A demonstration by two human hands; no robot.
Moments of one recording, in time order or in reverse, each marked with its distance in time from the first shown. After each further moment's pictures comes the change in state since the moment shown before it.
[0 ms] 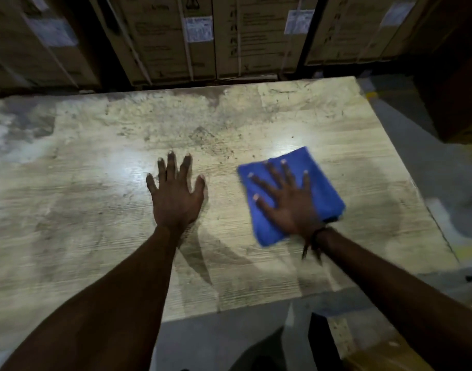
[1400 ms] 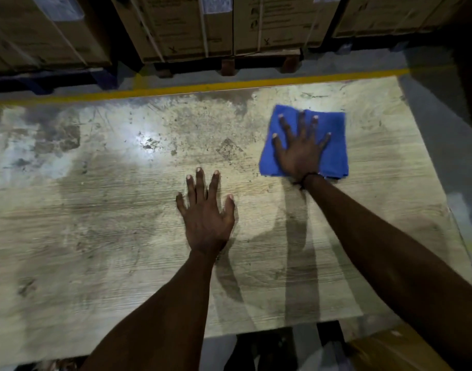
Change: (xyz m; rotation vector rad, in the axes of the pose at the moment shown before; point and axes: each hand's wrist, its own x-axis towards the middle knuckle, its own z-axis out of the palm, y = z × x) left_hand 0.001 0.005 -0.012 -0.041 -0.025 -0.044; right_hand 0.184 -0.006 0.013 0.087 -0.028 0.344
